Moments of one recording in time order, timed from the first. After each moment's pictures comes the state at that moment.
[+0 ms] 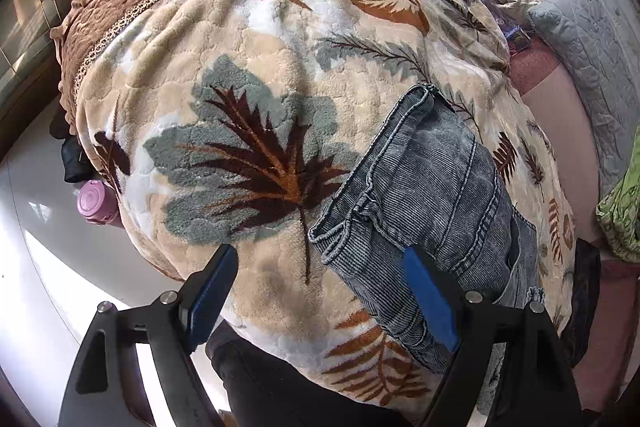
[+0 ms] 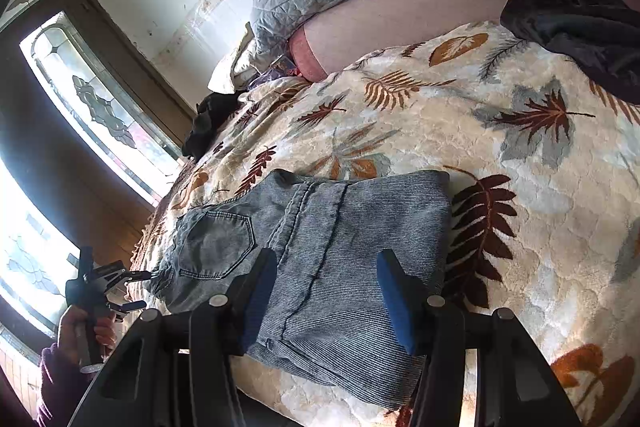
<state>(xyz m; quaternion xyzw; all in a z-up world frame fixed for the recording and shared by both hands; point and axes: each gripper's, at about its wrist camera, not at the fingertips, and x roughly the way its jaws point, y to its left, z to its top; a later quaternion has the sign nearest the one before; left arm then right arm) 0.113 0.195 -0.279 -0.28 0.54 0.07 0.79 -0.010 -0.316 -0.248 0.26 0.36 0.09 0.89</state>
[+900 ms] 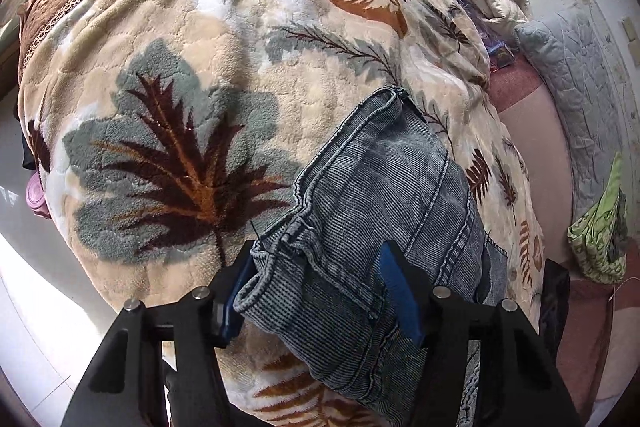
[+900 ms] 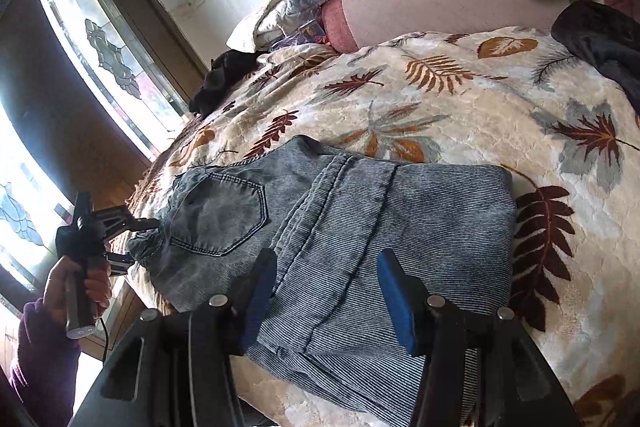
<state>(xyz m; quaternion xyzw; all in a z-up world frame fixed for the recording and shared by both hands) 0.142 0.176 -0.297 -0.34 0.51 0.04 0.79 0.023 -0.260 -0.260 0.19 0.39 0.13 0.89</state>
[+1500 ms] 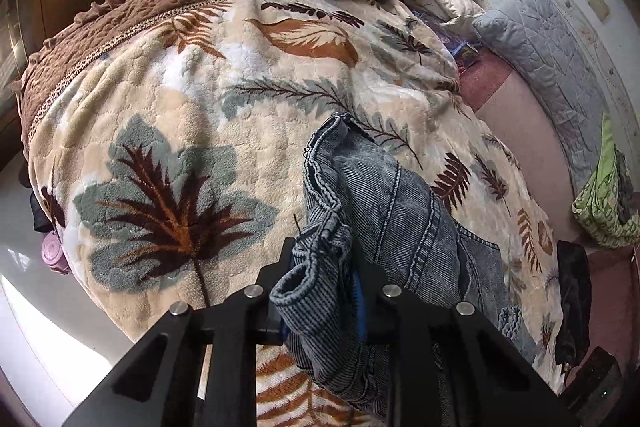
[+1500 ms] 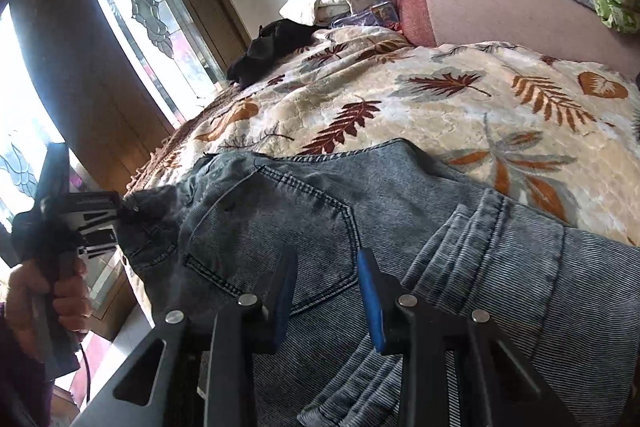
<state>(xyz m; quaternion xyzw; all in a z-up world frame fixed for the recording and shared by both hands) 0.134 0.147 -0.254 -0.24 0.45 0.03 0.86 0.105 -0.152 -0.277 0.11 0.40 0.19 0.89</state>
